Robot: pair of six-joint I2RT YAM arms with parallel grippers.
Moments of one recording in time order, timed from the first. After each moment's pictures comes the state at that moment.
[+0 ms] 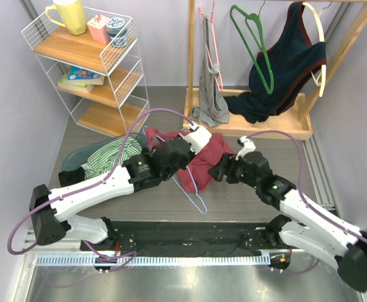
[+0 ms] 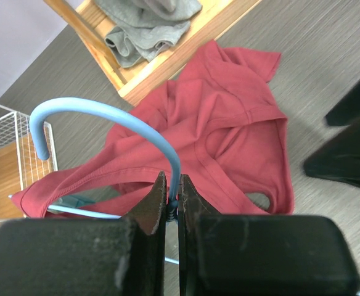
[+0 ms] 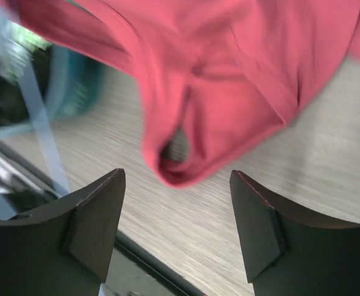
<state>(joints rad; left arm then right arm) -1.08 1.31 1.17 -0.34 -0.48 0.12 0.63 0.81 0.52 -0.16 -0.05 0.65</state>
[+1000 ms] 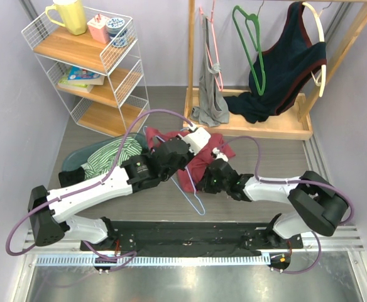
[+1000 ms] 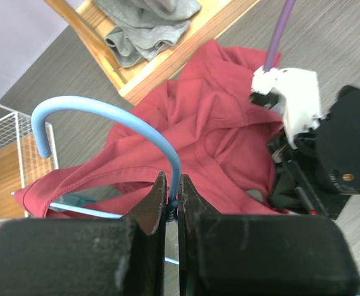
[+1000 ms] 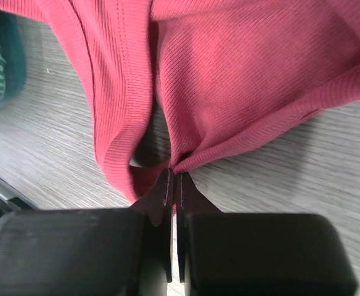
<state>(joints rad) -1.08 1.29 1.16 -0.34 -0.46 0.12 0.83 1.43 0.51 0.16 0.01 0.89</state>
